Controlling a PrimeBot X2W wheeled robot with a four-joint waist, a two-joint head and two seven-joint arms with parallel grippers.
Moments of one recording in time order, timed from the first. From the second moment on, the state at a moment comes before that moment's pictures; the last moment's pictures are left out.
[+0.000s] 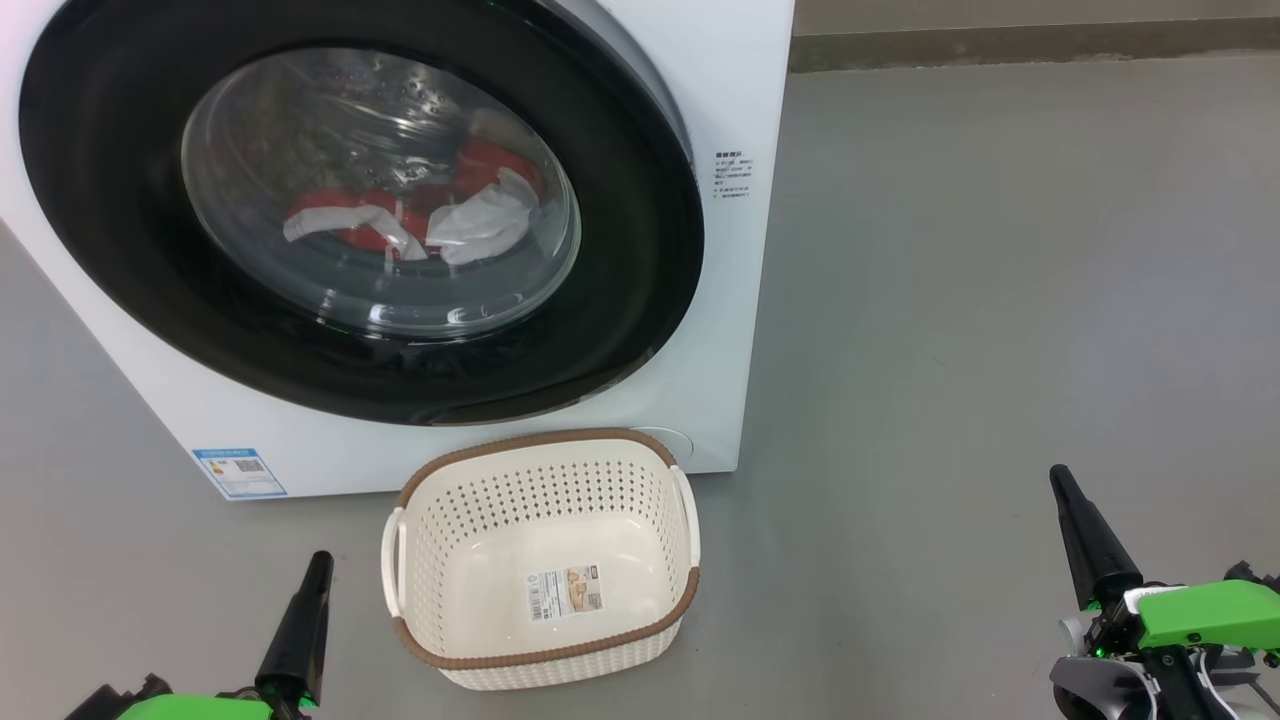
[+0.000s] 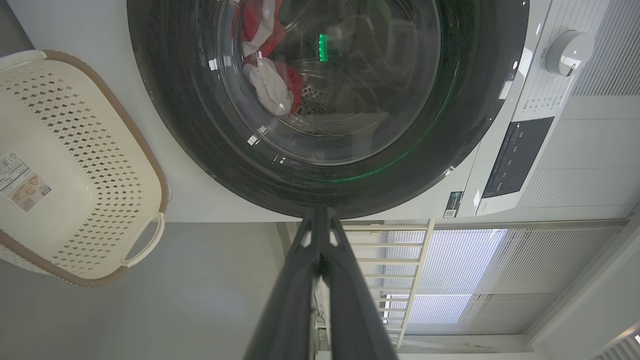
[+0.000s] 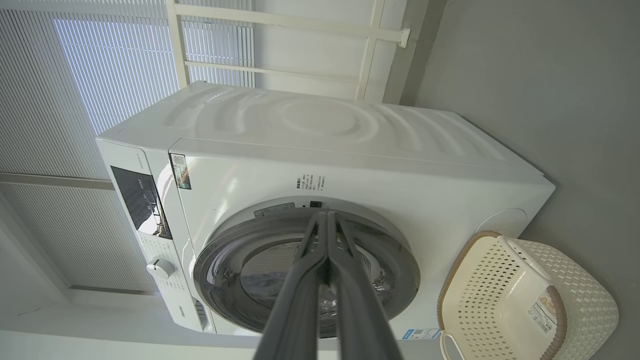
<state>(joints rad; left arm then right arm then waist) -0.07 0.05 0.06 0.27 -1.63 -0.12 0.10 -0.06 -0.06 -0.09 0.27 1.65 0.13 0.08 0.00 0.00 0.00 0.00</state>
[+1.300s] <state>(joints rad) -0.07 0.05 0.07 0.27 -1.63 -0.12 0.10 -0.06 -0.06 -0.11 0.27 1.63 0.13 0.09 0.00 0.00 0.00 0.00</state>
